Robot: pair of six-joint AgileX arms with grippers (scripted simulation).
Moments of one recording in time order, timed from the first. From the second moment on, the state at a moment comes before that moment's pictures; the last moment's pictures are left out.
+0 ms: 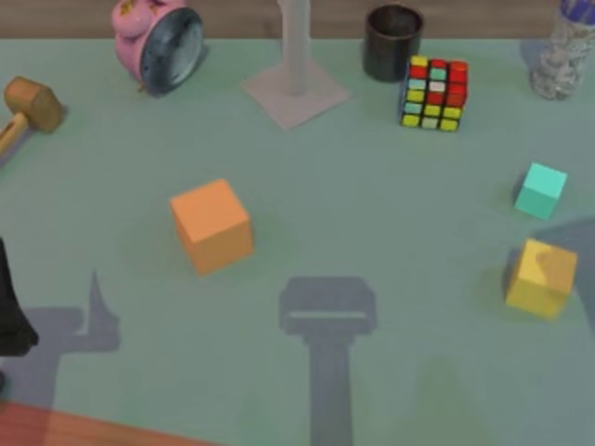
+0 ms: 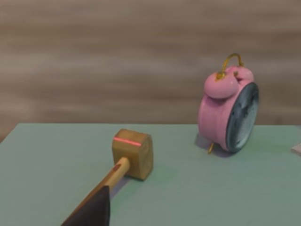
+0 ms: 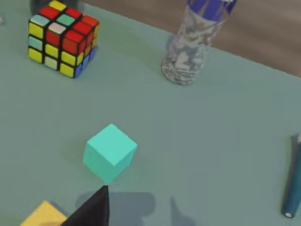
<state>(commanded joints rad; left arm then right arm) 0.00 0.00 0.00 0.00 0.00 0.00 0.04 0.68 0.65 -0.41 0.00 -0.30</state>
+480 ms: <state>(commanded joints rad) 0.00 0.00 0.00 0.00 0.00 0.00 0.07 1.66 1.43 -0.92 0.01 -0.66</state>
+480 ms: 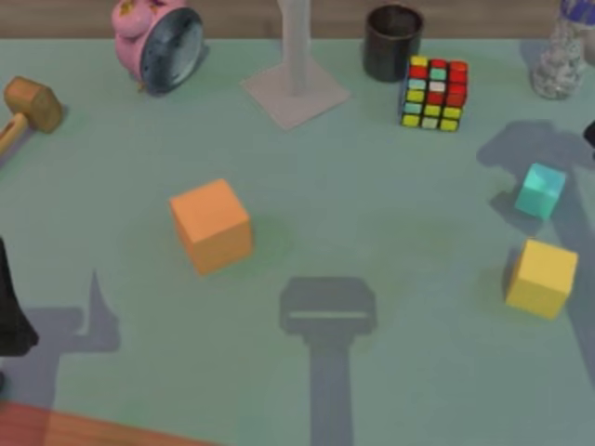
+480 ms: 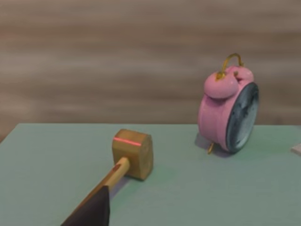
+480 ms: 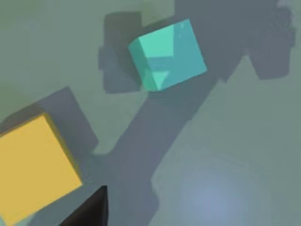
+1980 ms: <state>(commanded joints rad) 0.00 0.00 0.00 0.00 0.00 0.00 0.11 2.42 1.92 -1.06 0.01 -0.96</state>
